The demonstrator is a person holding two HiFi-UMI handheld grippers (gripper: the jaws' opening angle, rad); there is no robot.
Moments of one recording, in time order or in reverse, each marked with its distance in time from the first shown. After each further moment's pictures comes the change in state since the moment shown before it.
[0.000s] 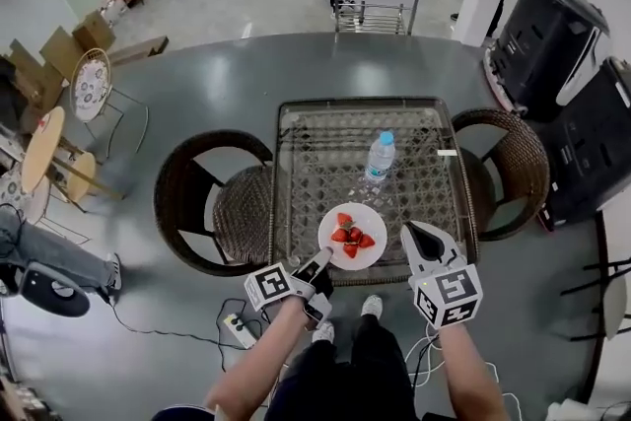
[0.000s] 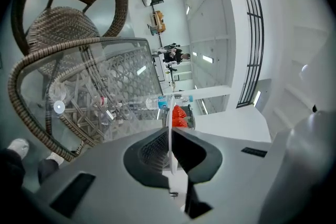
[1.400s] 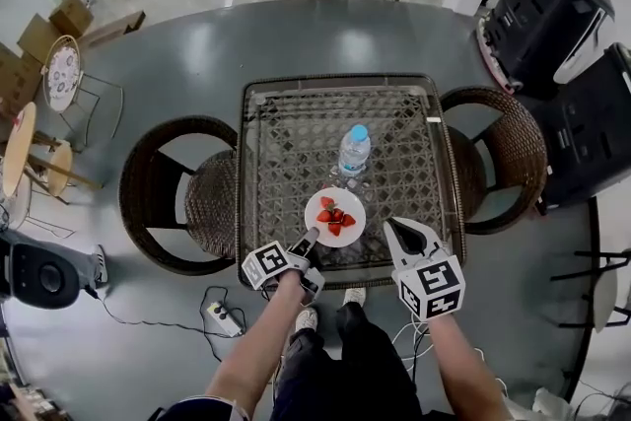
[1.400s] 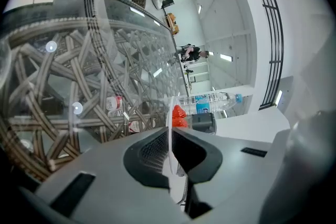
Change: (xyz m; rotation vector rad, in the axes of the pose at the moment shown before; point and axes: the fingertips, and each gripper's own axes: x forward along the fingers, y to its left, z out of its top) left arm 0.099 0.108 0.011 -0.038 -0.032 0.188; right arm 0.048 -0.058 -0.067 0.041 0.165 0.046
